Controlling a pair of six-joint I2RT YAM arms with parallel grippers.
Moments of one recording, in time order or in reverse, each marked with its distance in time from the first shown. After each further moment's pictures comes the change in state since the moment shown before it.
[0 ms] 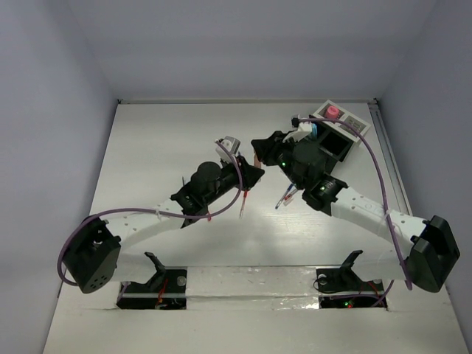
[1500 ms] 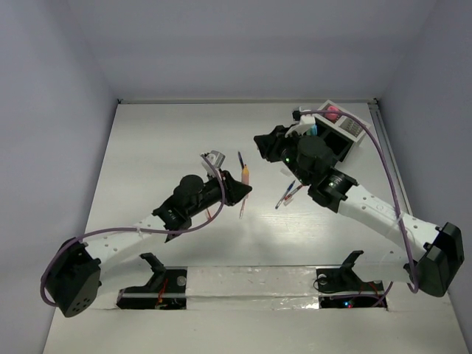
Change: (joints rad) left arm 0.051 -0.229 -0.192 -0.080 0.133 -0.064; right arm 0.000 -0.049 0.102 -0.153 0.024 -0.089
